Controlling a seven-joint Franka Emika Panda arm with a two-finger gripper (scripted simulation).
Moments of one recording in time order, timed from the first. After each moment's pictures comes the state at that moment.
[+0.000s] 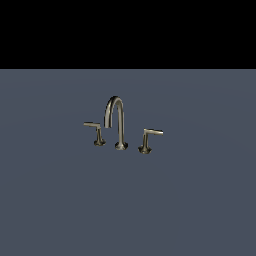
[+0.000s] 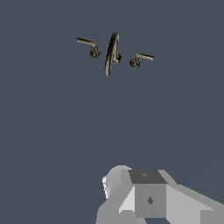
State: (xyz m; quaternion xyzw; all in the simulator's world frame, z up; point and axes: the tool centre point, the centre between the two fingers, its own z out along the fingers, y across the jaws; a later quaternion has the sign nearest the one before) arm -0.250 0.015 0.466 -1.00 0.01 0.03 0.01
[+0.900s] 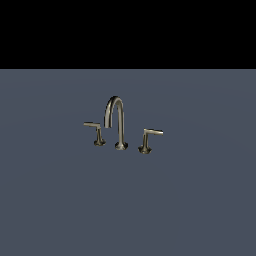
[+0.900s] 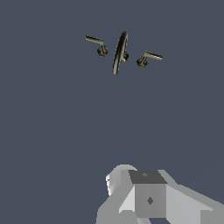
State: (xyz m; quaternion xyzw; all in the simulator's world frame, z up) arm -0.251 0.028 0.469 -1.00 -0.01 0.03 0.02
